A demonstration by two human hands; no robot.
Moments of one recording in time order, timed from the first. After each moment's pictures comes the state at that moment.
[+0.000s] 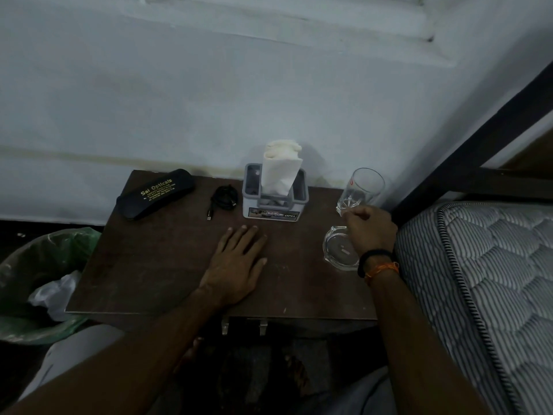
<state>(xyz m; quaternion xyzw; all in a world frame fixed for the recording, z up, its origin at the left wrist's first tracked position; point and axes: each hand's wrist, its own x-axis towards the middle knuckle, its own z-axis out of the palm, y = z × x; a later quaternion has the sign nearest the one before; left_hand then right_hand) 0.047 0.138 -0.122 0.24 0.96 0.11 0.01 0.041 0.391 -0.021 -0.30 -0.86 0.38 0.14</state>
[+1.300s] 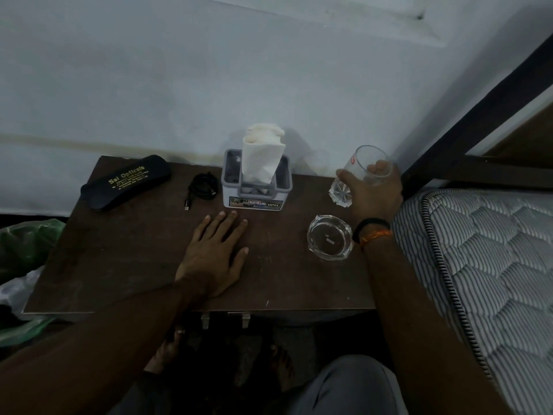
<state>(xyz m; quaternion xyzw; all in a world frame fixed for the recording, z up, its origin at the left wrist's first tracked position) 0.042 0.138 -0.129 0.22 0.97 0.11 -0.01 0.006 0.422 -0.014 -0.31 -0.79 0.43 0.31</state>
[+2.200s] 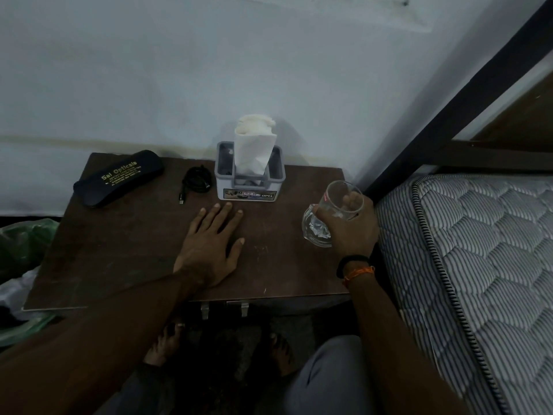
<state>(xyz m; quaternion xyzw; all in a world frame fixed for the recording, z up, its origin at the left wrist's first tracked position) 0.042 0.138 -0.129 0.23 0.97 0.11 -0.01 0.076 0.400 -0.062 -0.30 -0.83 0.41 0.24</state>
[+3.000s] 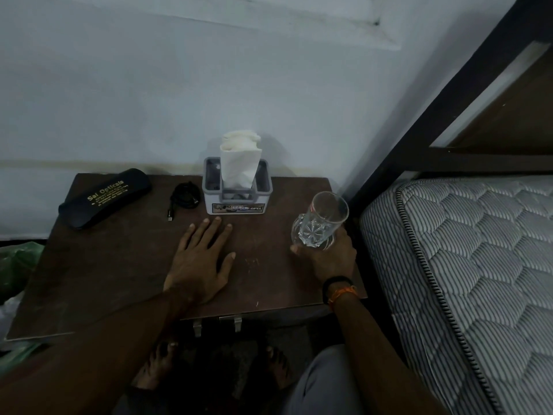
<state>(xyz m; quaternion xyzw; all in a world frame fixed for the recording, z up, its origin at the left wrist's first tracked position) 0.041 0.138 -0.134 0.22 0.97 0.10 -0.01 0.097 0.399 -0.089 -0.31 -0.86 0.38 0.15</state>
